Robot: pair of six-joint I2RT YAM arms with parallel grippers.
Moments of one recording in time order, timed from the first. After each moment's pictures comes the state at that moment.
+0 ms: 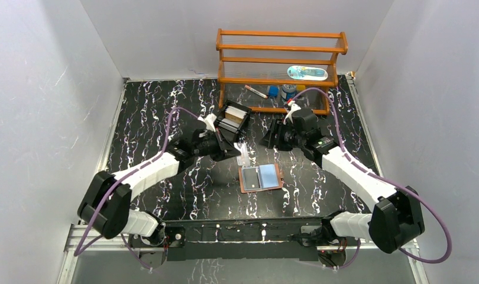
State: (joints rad) left arm -0.56 1.34 0.77 0.05 0.44 -1.00; right arm 0.52 1.22 0.89 -0.23 -0.28 0.62
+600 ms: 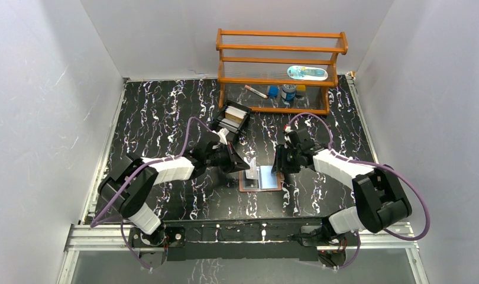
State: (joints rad) left arm -0.67 1.58 0.69 0.29 0.45 -1.07; right arm 0.46 1.39 0.71 -0.34 -0.23 0.43
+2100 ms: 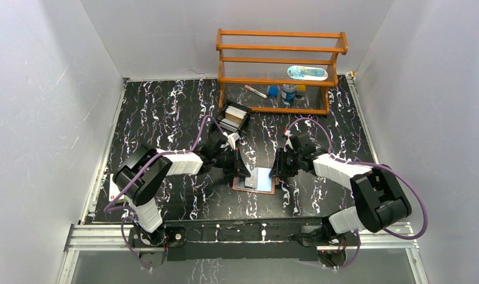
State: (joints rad) left arm -0.69 1.75 0.77 0.21 0.53 -0.81; right arm 0.45 1.40 0.61 -0.21 -0.35 0.47
